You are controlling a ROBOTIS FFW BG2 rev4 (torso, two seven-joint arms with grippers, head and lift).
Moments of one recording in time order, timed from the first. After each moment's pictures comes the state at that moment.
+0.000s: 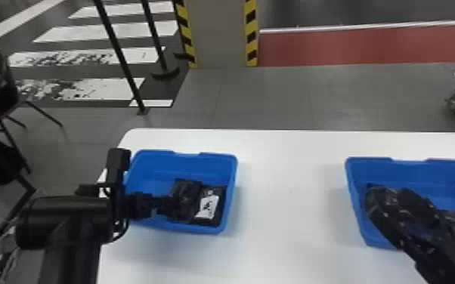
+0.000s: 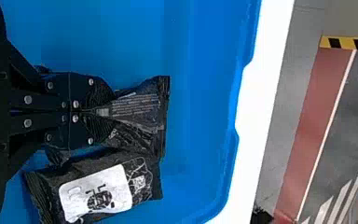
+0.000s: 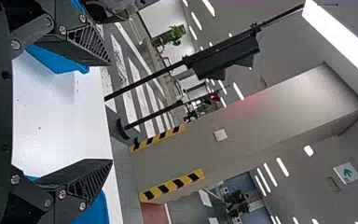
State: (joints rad) left arm -0.12 0.11 0.31 -1.61 -0.33 0.99 -0.92; right arm 0.49 -0.08 -0.09 -1.96 -0.48 0.09 0.56
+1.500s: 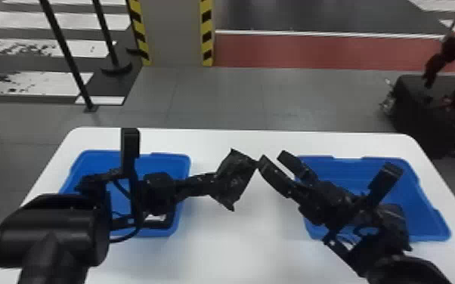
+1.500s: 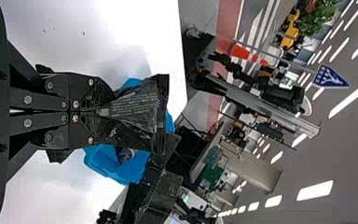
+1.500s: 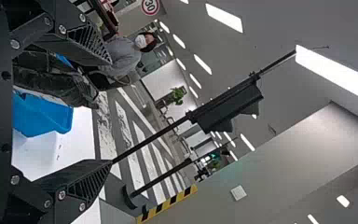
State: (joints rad) left arm -0.05 0.06 0.04 -1.74 0.02 0.75 -1.13; right arm 0.14 -0.08 0.05 -1.68 -0.56 0.20 0.69
